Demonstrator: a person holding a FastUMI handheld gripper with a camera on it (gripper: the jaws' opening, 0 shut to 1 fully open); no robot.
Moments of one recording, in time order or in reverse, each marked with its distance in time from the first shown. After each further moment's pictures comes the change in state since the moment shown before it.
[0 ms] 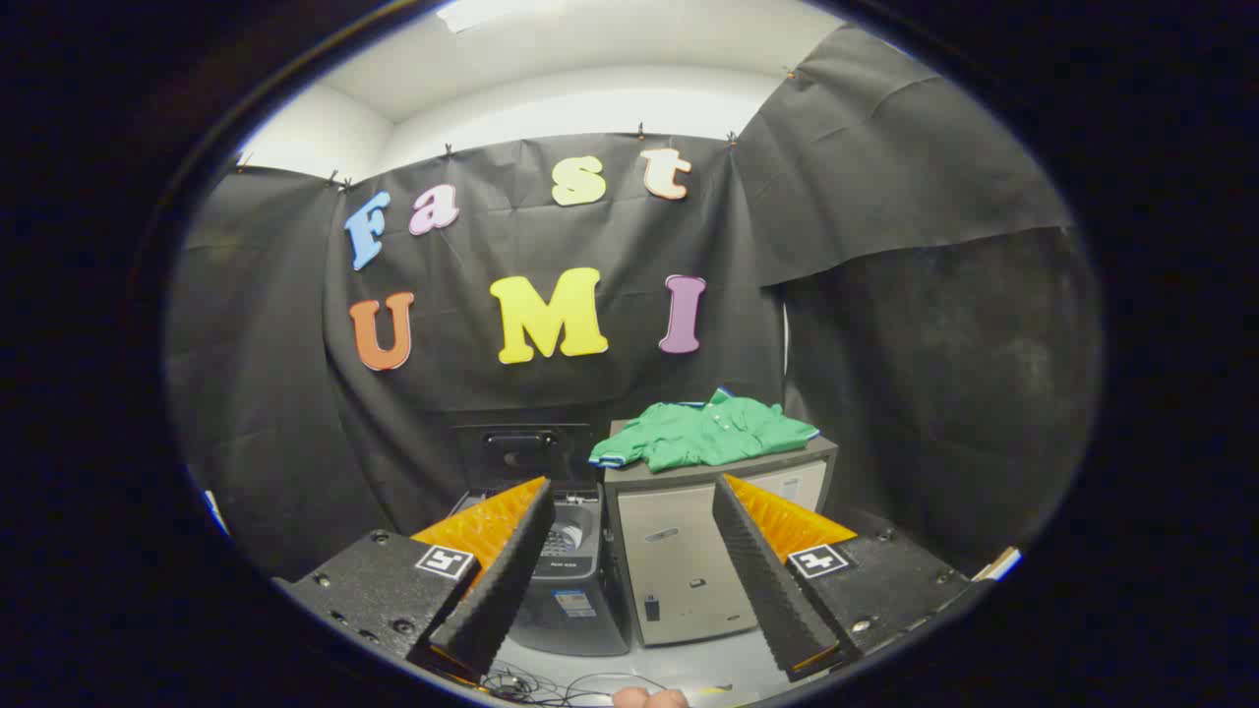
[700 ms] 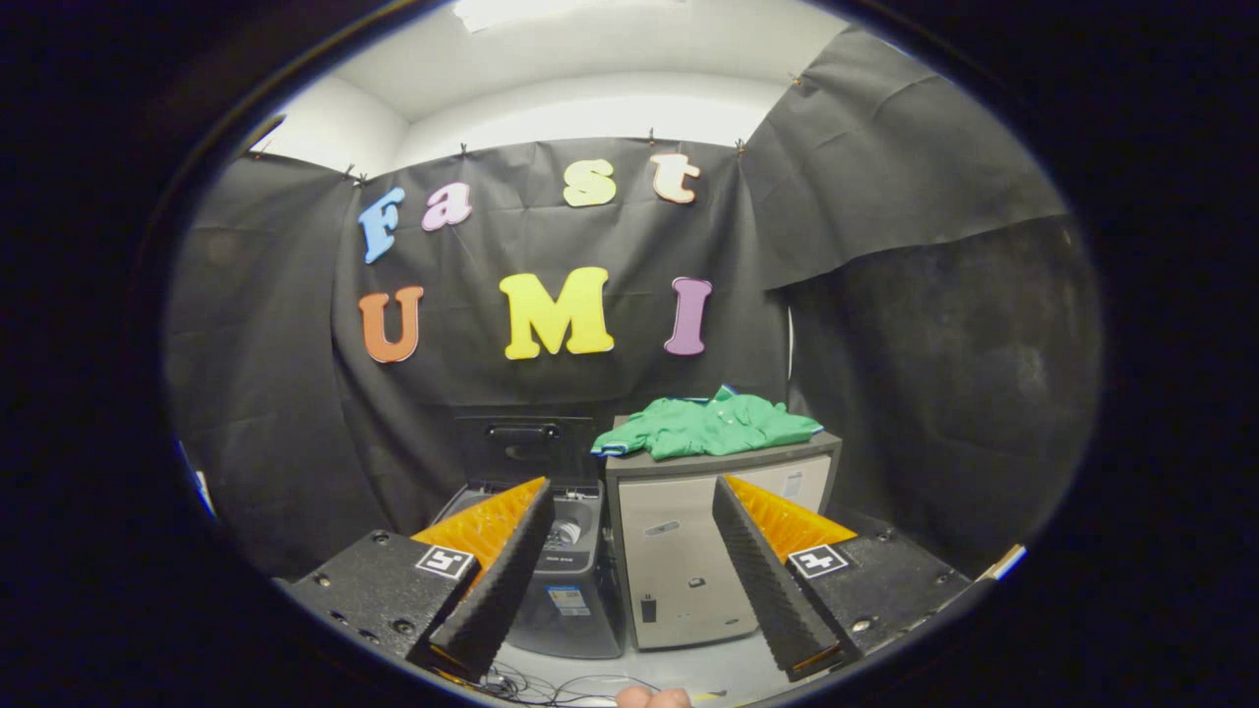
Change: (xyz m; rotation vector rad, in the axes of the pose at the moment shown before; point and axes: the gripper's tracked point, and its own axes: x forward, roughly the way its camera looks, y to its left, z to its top) arm -0.003 0.000 -0.038 -0.036 -0.041 0.021
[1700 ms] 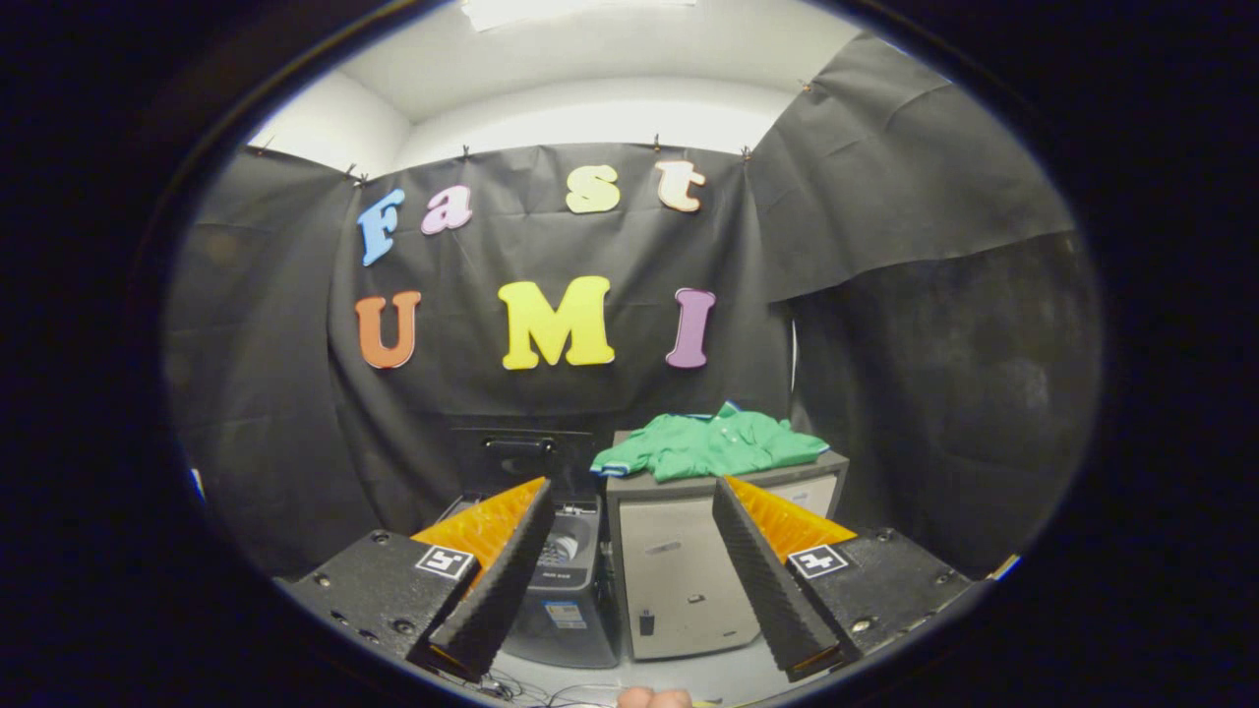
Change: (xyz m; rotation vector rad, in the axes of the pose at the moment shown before) arm 0.041 -0.004 0.040 -0.011 -0.026 -0.019
